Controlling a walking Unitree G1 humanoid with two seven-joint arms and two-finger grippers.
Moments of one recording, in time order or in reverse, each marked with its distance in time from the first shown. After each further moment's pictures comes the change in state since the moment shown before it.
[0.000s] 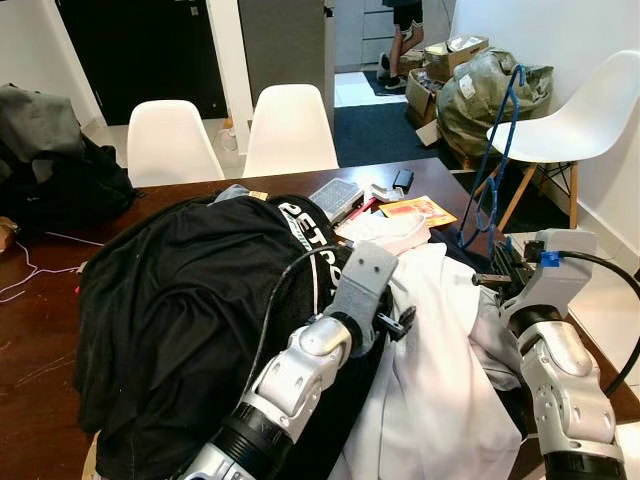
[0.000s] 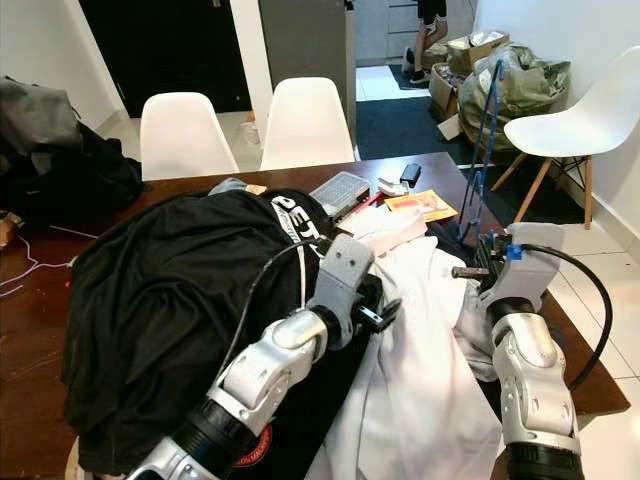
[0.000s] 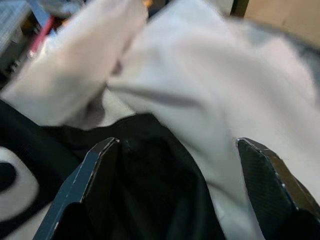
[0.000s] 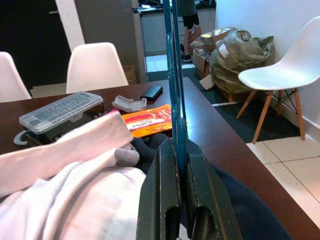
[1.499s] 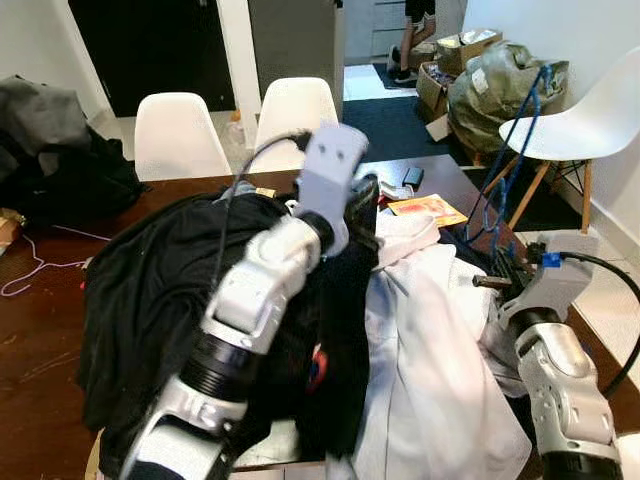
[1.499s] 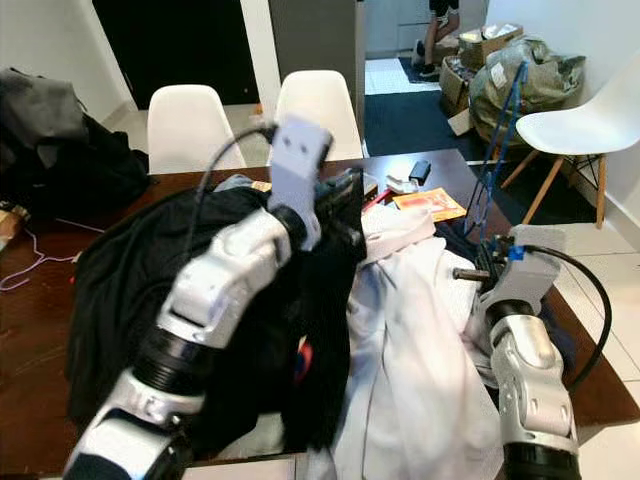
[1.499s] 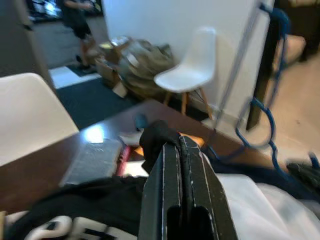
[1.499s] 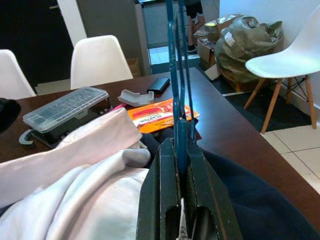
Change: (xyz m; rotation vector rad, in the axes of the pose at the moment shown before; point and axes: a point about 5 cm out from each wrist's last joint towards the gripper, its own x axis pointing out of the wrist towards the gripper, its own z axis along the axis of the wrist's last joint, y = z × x) left arm -0.039 0.076 0.138 -0.001 -0.451 0.076; right arm 0.003 0.001 -0.002 0.047 0.016 -0.025
